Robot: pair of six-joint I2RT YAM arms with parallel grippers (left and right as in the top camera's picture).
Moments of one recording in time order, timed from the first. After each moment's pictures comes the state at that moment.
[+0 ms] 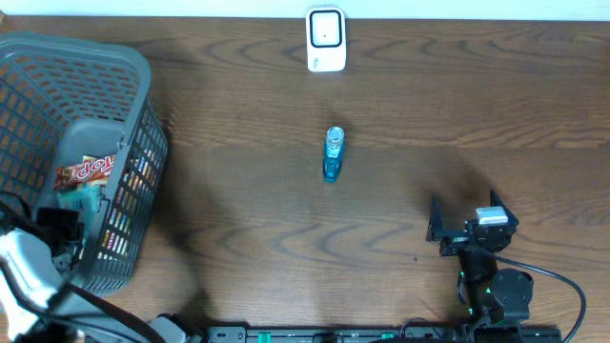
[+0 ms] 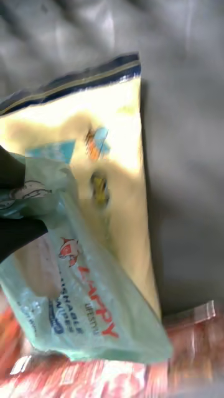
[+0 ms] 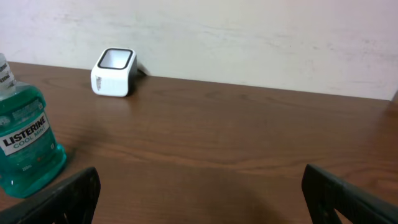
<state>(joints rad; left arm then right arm) 0.92 1.44 0.90 -0.72 0.24 -0.56 0.05 0.01 0.01 -0.07 -0.02 -0.05</state>
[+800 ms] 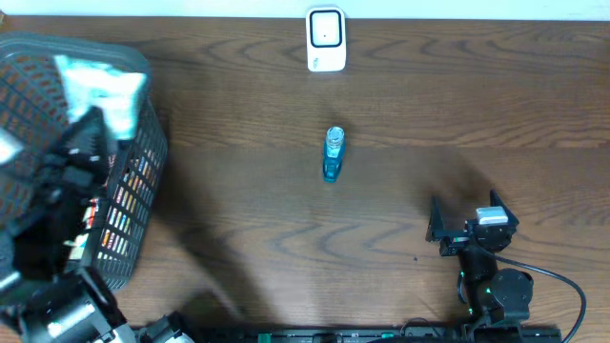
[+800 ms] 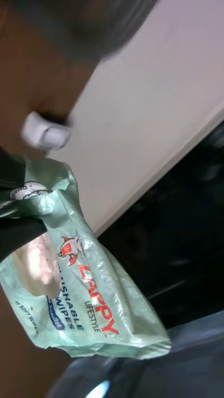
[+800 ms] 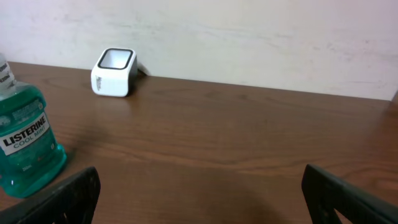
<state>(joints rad) 0.65 0.72 0.91 -0.03 0.91 -1.02 0.05 0.01 0.01 -0.07 -0.02 -0.05</state>
